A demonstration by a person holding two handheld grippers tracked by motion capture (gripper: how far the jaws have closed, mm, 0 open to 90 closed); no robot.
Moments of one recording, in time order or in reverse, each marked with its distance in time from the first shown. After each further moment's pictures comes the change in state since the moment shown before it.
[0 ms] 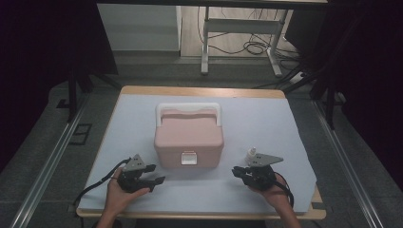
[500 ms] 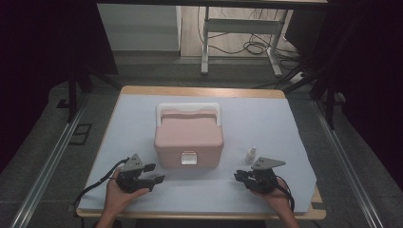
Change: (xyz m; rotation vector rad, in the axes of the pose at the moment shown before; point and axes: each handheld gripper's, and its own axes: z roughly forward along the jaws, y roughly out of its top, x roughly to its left) left arm -0.001 0.001 -0.006 -0.034 0.000 -0.004; right arm -0.006 -0.020 0.003 0.004 0.009 0.077
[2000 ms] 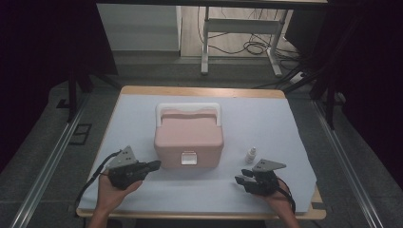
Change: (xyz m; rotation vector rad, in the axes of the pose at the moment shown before) left arm -0.023 0.047 -0.041 -0.138 -0.059 0.084; right arm -0.001 -0.008 -0.001 0.017 -0.062 0.002
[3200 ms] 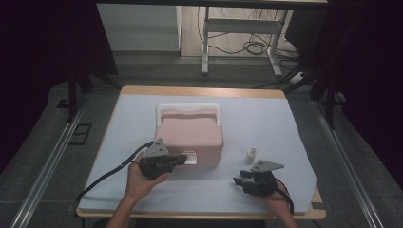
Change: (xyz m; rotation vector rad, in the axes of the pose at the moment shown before) left arm -0.015 0.034 0.063 0.038 -0.042 0.032; right arm 0.002 -0.002 0.006 0.007 0.011 0.015
